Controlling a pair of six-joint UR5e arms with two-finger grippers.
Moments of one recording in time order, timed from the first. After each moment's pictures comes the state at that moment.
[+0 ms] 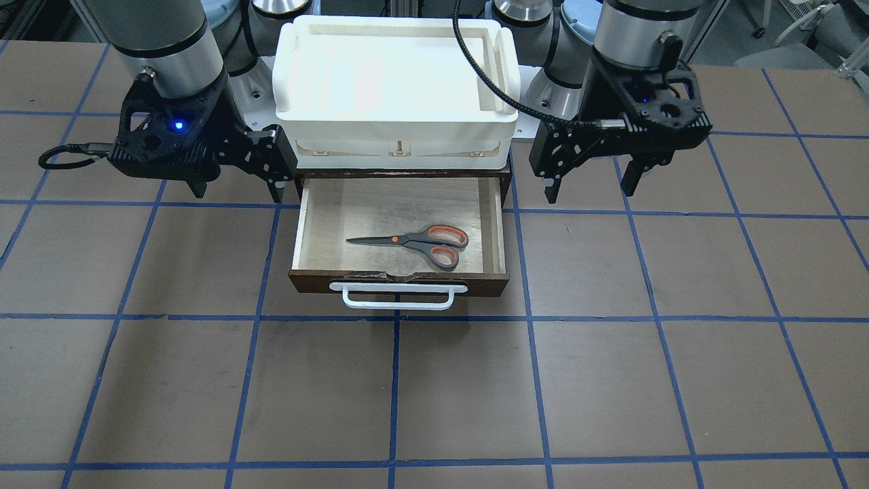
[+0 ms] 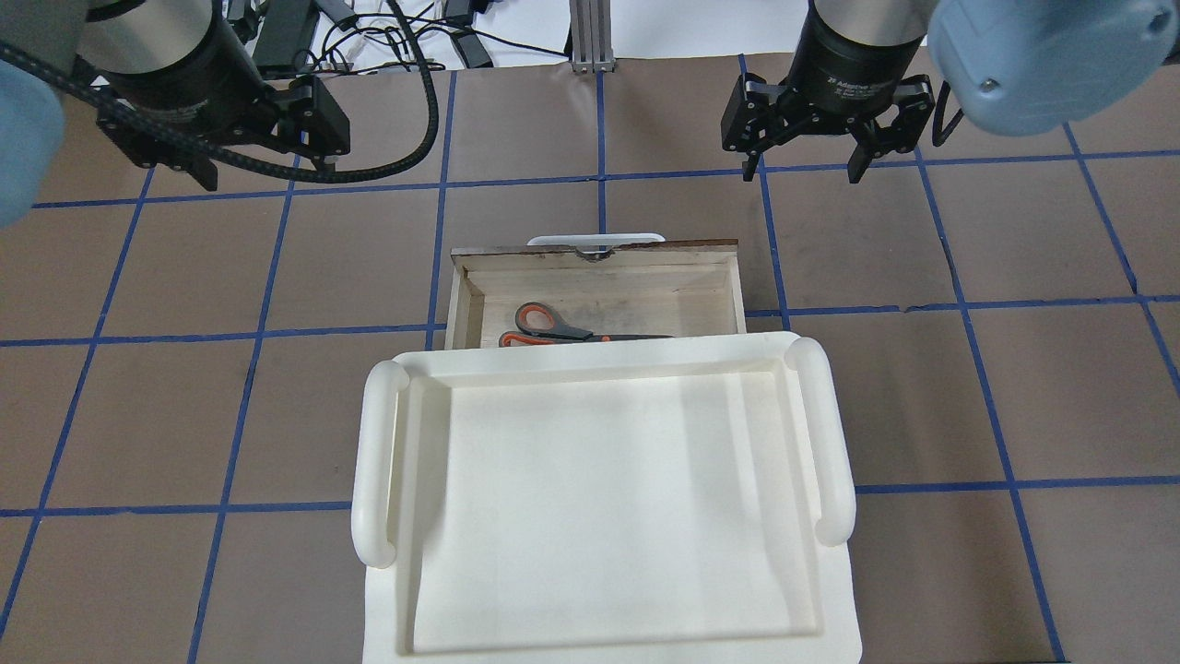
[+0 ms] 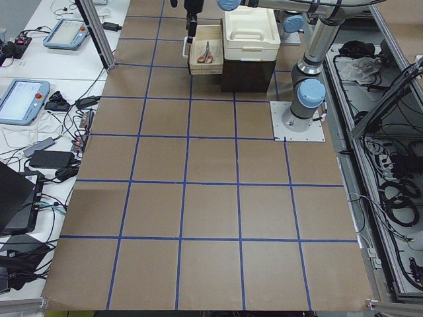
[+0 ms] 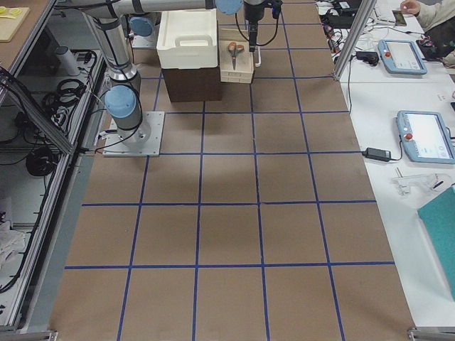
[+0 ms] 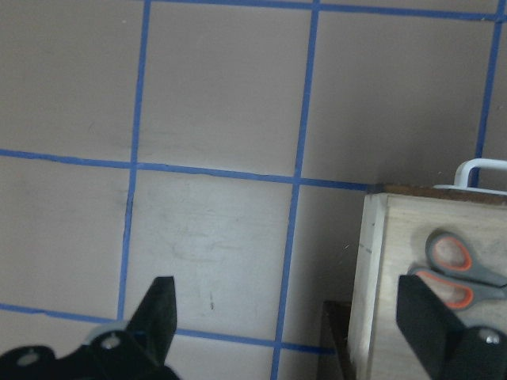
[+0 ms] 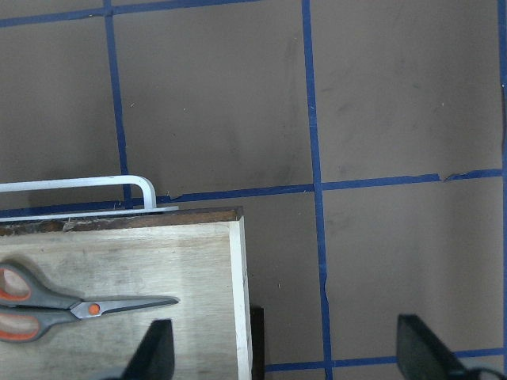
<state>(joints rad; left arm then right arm) -1.67 -1.63 -1.51 -1.37 1.64 -0.20 1.67 -1.49 1.48 -1.62 -1.56 0.17</state>
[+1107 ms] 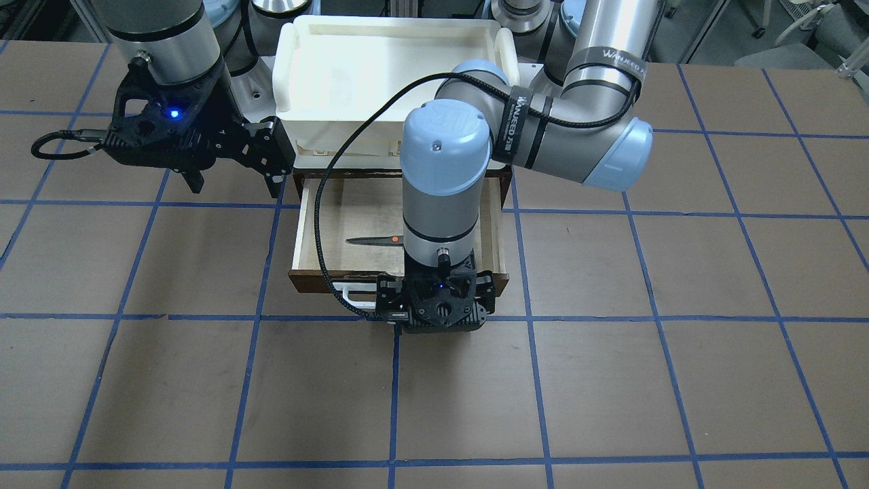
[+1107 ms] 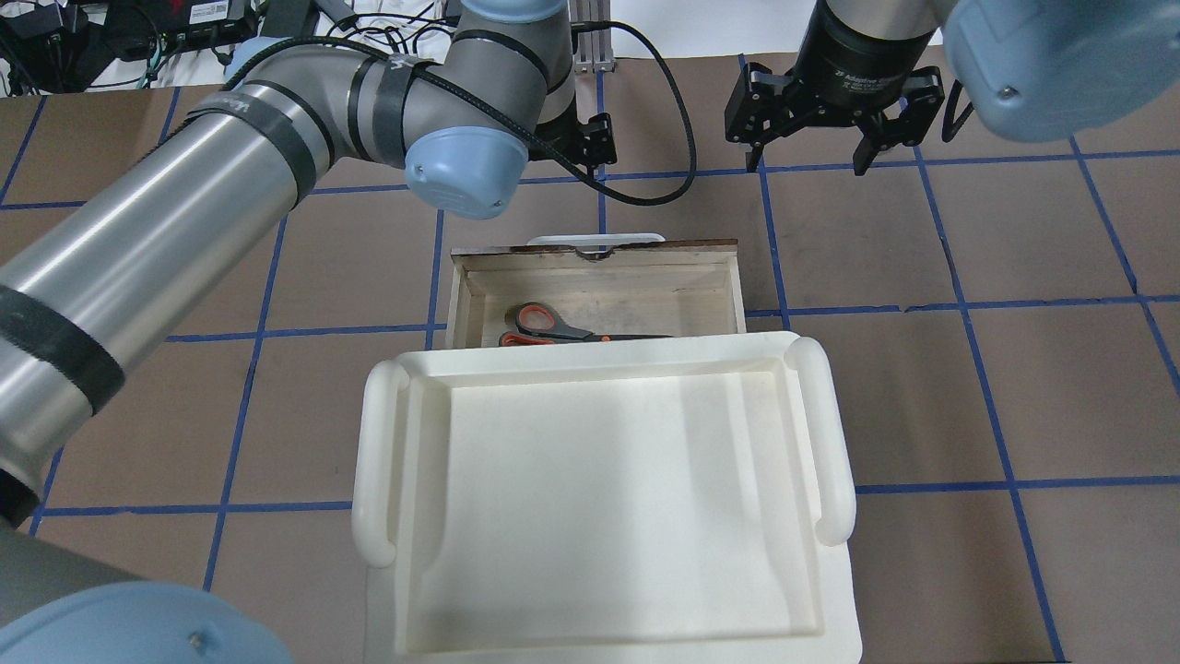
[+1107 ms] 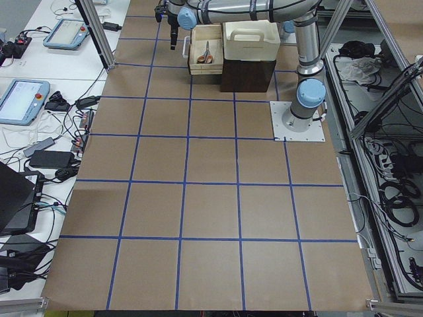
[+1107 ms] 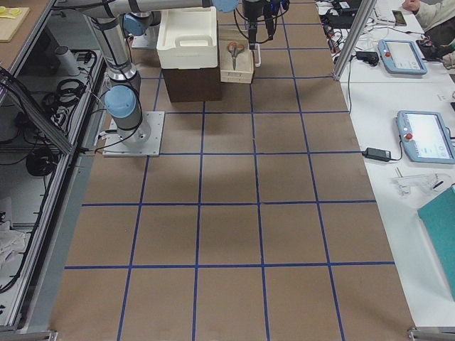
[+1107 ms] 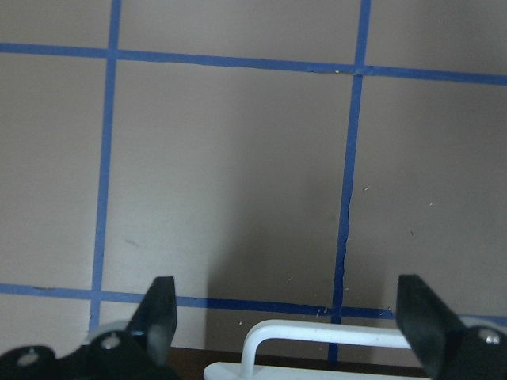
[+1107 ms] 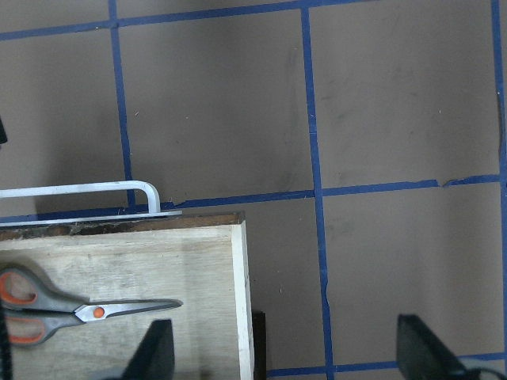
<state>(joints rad) -1.89 -2.04 -1.41 -1.07 1.65 -0.37 1.67 -1.51 1.48 -1.63 -1.56 0.17</state>
